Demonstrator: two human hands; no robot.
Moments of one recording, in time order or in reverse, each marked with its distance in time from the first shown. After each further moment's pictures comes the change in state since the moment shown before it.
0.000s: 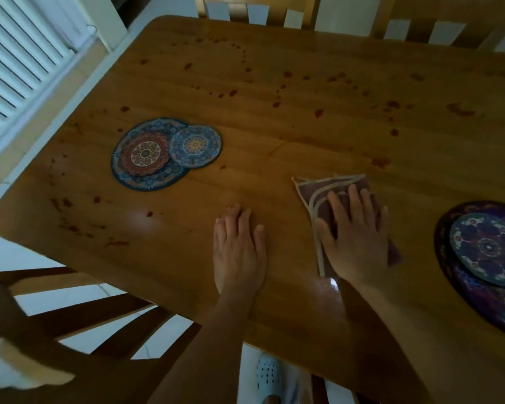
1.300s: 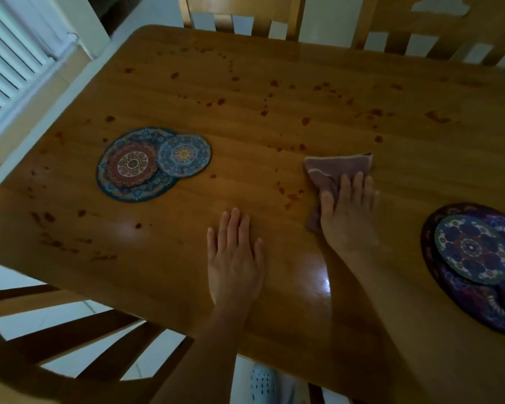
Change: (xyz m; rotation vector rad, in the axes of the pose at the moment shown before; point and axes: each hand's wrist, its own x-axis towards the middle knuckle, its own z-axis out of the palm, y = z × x) left_hand 0.001 -0.002 0.009 0.166 -0.033 0.126; right_hand 0.048 -0.003 -0.005 0.066 0.020 0.236
